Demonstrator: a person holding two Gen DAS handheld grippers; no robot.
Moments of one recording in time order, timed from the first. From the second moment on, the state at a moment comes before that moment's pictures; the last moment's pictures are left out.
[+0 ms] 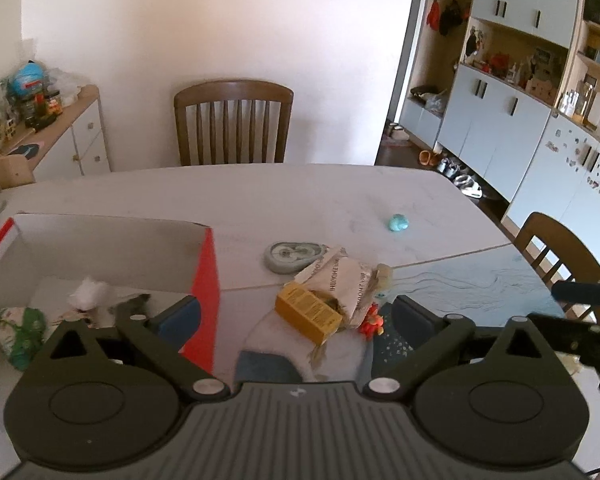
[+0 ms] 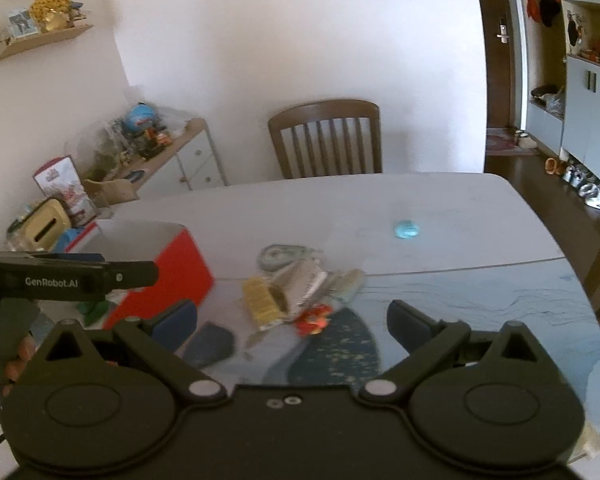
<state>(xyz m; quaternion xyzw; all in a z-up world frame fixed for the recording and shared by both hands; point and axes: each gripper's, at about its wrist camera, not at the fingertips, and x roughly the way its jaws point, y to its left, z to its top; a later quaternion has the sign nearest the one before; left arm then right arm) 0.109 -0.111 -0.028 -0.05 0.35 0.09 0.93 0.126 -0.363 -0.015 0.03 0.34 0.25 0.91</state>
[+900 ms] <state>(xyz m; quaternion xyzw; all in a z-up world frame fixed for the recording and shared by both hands) 0.215 -0.137 -0.141 -0.04 0.39 0.28 0.88 0.296 -0.397 -0.083 -0.01 0.37 0.19 0.91</state>
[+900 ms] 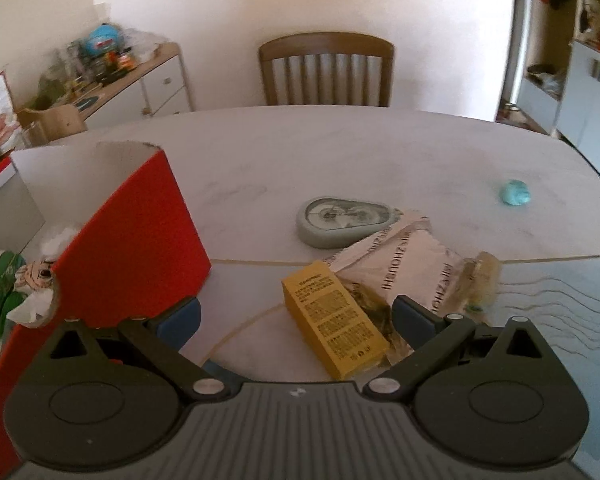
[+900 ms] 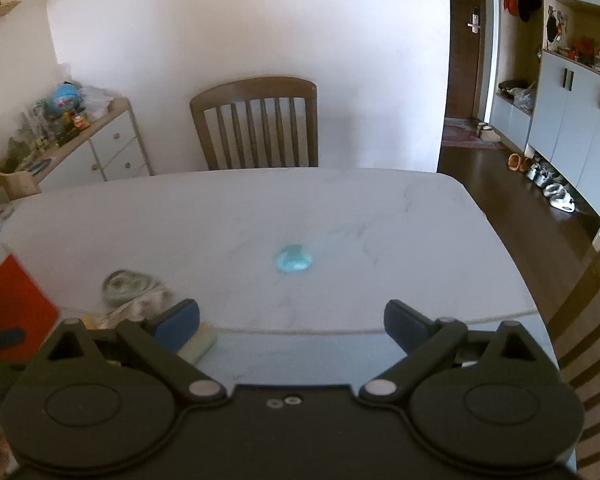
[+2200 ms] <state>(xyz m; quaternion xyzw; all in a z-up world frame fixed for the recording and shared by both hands) 0.221 -0.115 -0.149 -0.16 0.40 0.26 0.87 0.391 -0.346 -0.163 -0.08 0.39 0.18 0.90</state>
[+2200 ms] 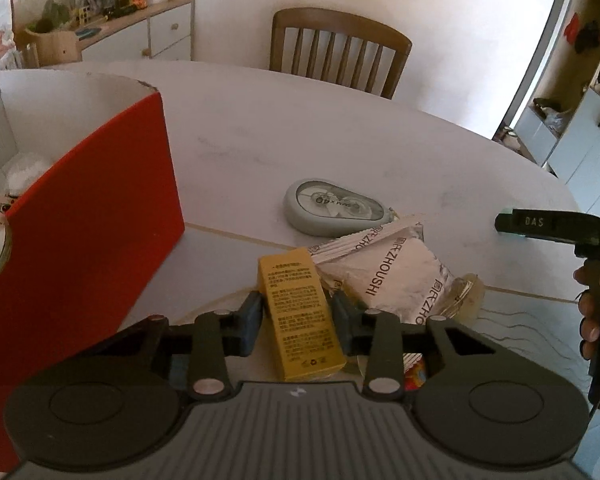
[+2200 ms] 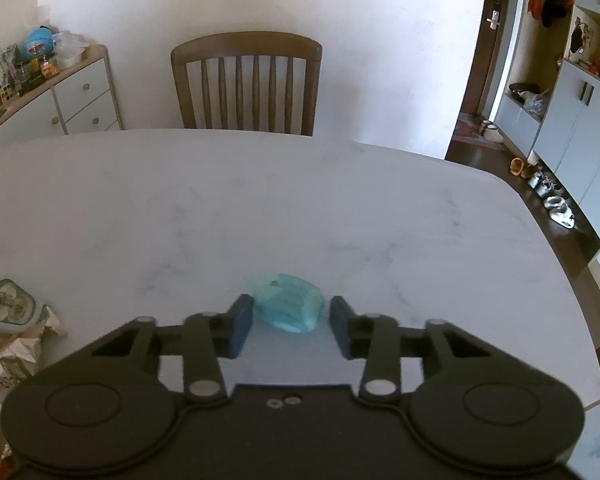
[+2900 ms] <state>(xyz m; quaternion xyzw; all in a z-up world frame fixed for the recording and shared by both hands) 0.192 -0.120 -0.140 -0.15 0.40 0.22 0.88 0.299 -0.369 -0.122 -0.04 0.41 0.23 0.88</state>
